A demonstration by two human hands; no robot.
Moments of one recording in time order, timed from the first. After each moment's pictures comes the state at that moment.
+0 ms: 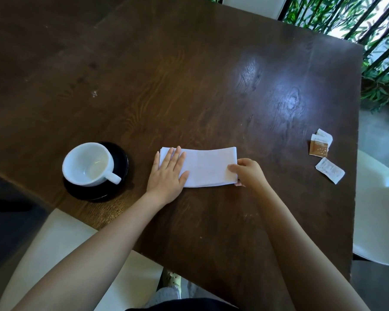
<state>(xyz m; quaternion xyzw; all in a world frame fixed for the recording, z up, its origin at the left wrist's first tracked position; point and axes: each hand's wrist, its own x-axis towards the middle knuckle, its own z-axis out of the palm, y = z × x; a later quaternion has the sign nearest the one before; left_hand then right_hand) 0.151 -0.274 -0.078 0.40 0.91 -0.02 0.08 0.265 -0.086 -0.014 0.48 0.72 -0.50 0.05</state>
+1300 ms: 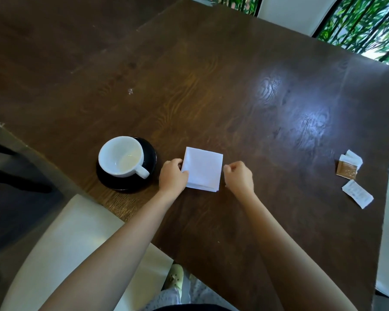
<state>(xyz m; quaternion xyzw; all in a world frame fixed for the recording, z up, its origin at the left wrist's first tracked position) 0.144 -0.297 -0.032 0.05 0.92 0.34 0.18 0.216 -0.152 -0.026 0.45 0.81 -0.39 0.01</state>
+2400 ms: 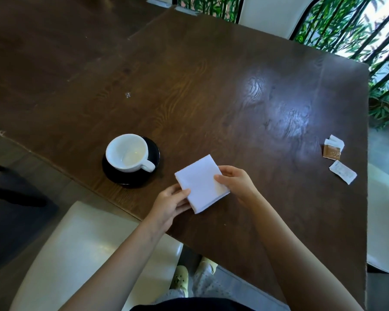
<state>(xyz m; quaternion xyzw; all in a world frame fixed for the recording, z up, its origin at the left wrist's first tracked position) 0.207 -0.366 -0.028 -0.13 0.60 0.67 0.43 0.265 -0.181 -0.012 0.35 0.69 -0.63 0.03</state>
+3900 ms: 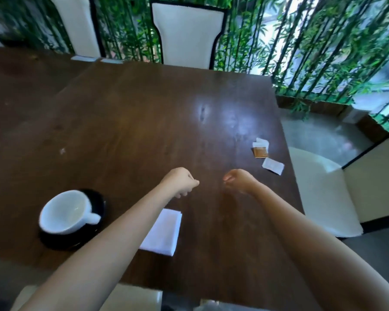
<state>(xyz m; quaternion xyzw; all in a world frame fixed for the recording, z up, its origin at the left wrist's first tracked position) 0.194 -0.186 0.053 0.31 0.85 0.20 0.38 0.333 -0.037 0.015 0.42 0.84 -0.33 0.08</state>
